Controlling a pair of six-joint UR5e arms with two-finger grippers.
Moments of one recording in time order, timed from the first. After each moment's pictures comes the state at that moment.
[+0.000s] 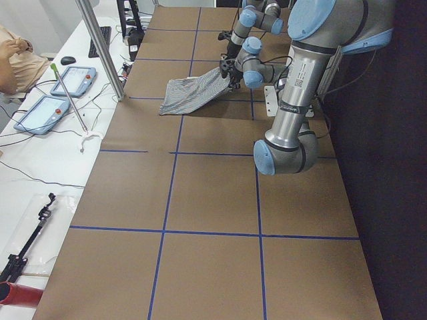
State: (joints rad) left arm -0.34 -2.03 -2.15 -1.69 -1.62 -1.65; right arm 0.31 -1.05 2.13 -1.82 1.44 2.01
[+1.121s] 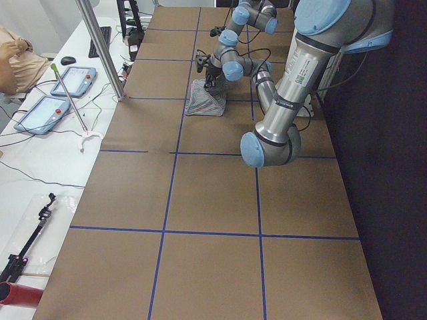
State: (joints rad) left arm -0.56 -2.16 -1.90 -1.69 -1.66 -1.48; right arm 0.42 -0.94 1.93 -1.78 1.44 1.91
